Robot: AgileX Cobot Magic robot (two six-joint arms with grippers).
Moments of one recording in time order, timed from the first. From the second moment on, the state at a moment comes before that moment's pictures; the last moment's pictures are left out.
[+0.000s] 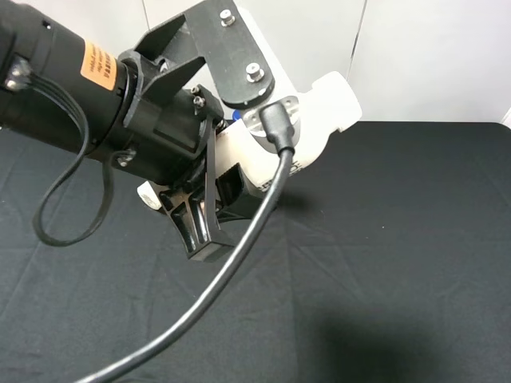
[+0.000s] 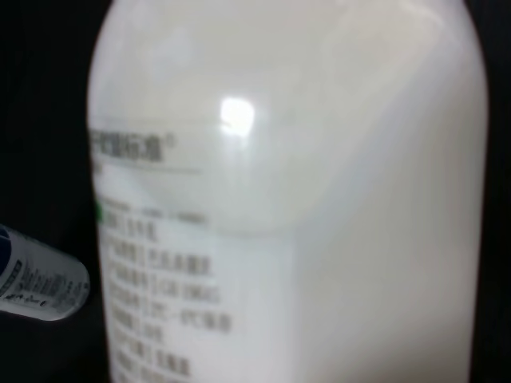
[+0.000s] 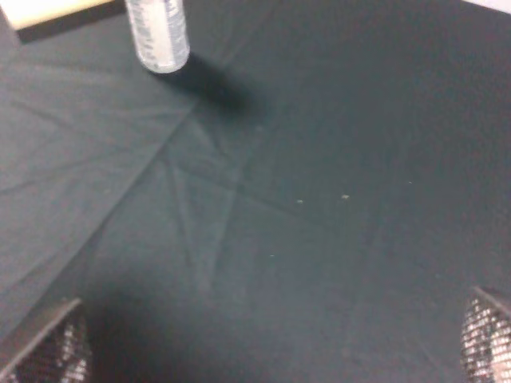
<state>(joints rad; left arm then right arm) -0.99 1.30 -0.92 -0.19 0.36 0.51 0.48 0.09 -0.49 0.00 1.03 0.01</state>
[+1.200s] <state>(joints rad) -0.73 1.30 -0.92 -0.12 0.36 0.26 0.11 0.00 -0.49 0.02 1.03 0.01</state>
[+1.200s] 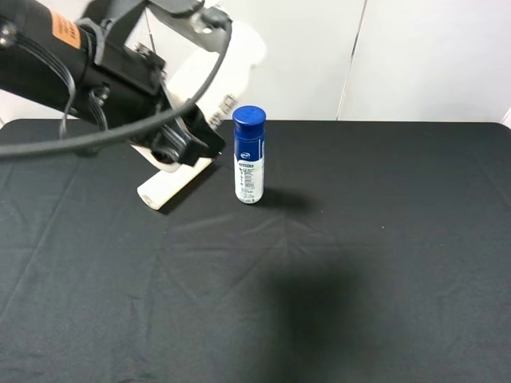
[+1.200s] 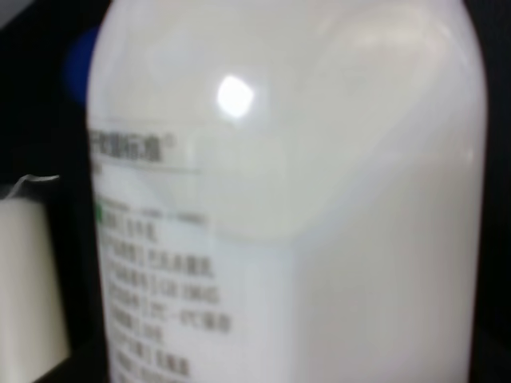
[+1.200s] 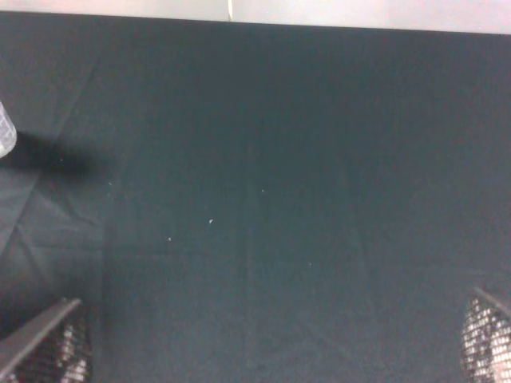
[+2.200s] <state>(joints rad) -0.17 1.30 -0.90 -0.12 0.37 0.22 0.11 0.00 -0.49 0.02 1.03 0.01</state>
